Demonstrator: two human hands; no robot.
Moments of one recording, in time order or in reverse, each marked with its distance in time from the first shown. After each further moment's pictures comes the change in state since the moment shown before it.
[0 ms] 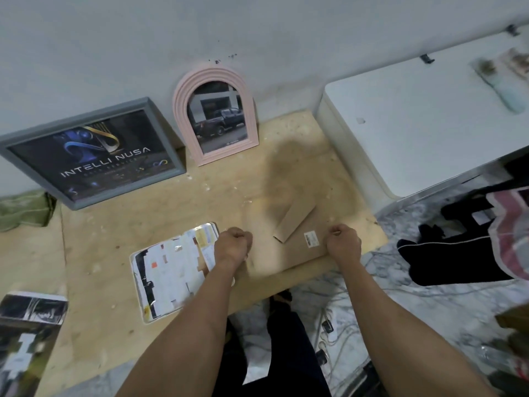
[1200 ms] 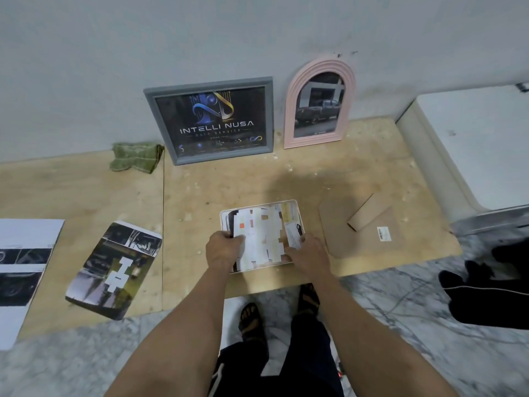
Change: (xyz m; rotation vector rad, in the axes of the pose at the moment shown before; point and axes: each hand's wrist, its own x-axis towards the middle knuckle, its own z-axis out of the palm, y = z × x) left_hand -0.030 -0.130 -0.166 -0.054 0.326 -0.099; right_hand -0.183 -0.073 0.155 -0.184 -0.344 -0.320
